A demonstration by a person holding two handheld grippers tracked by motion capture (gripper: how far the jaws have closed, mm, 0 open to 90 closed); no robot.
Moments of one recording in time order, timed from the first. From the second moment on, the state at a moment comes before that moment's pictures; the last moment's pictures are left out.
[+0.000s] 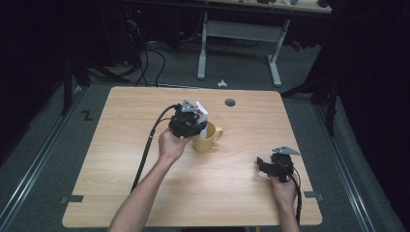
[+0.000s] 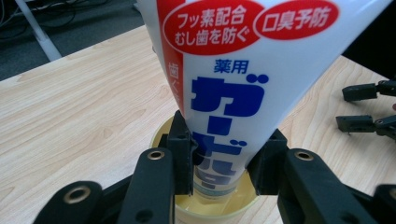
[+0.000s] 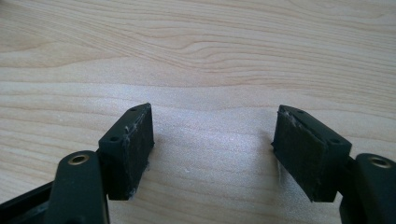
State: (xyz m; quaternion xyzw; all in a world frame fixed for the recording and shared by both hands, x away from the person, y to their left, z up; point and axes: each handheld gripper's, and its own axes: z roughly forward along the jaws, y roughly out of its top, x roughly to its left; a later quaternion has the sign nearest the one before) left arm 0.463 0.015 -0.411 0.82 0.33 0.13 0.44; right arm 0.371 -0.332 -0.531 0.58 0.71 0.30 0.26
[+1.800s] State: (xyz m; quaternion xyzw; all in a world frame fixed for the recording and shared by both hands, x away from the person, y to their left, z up) left arm 0.468 0.004 -0.452 0.84 0.35 0.12 0.40; right arm 0.371 -0.332 -0.531 0.58 0.71 0.30 0.26
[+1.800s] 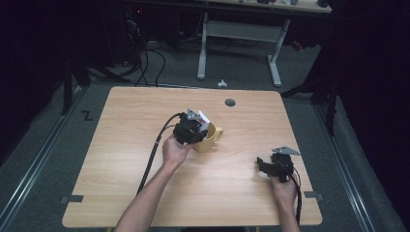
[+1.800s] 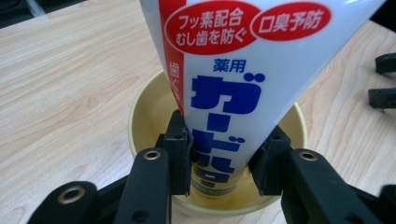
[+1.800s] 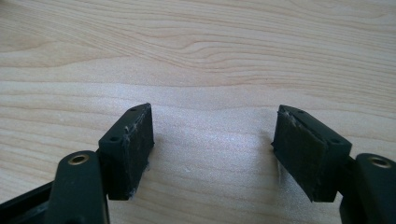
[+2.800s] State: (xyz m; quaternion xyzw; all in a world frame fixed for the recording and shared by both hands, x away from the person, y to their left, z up) left arm 0.462 0.008 -0.443 0.83 0.34 0.14 0.42; right arm 0.371 -0.332 -0.530 0.58 0.71 0.30 0.26
